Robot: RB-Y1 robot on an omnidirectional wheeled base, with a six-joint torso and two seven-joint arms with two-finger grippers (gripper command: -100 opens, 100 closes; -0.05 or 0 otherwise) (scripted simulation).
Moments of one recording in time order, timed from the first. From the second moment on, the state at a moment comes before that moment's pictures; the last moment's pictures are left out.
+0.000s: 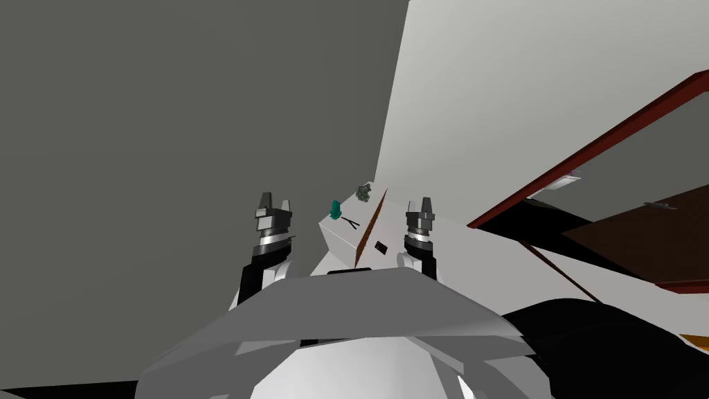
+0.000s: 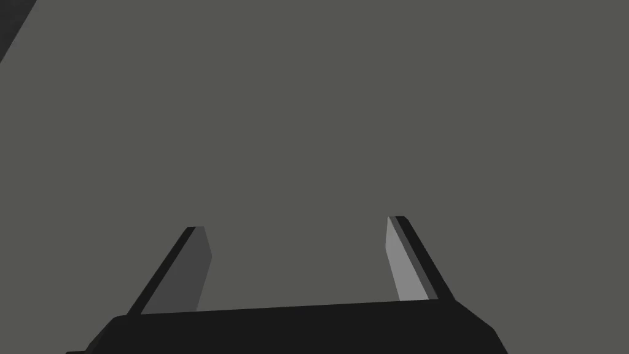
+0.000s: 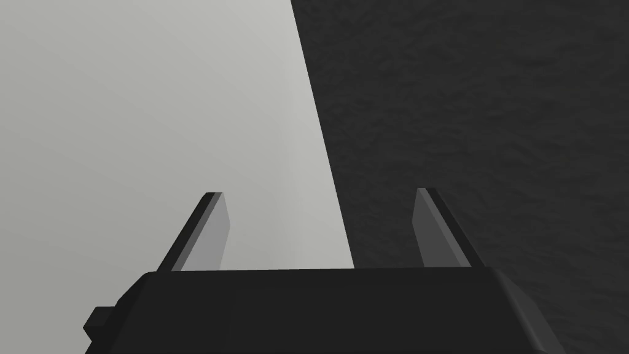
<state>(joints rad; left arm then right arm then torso) 0.52 -0.04 -0.04 -2.36 0.09 -0.36 -0.10 0.51 0.05 -0.07 -2.21 -0.05 -0.63 0.06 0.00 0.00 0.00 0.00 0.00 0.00</state>
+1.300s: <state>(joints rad) 0.51 0.26 -0.06 -2.32 0.18 -0.08 -0.14 0.51 0.05 -0.07 -2.21 -0.05 -0.63 0.06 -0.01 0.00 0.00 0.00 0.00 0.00</state>
